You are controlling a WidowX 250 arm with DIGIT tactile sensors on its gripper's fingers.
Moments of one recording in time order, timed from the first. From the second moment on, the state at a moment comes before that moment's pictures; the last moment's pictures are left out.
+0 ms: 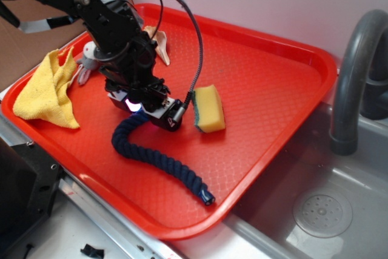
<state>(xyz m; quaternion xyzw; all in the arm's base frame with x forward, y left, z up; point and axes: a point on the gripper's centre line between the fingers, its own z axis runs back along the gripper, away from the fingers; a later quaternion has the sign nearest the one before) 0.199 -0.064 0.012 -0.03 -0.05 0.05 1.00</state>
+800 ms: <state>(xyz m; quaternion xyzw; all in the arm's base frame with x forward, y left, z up) 0.190 -0.064 0.059 0.02 -0.02 0.15 0.99</state>
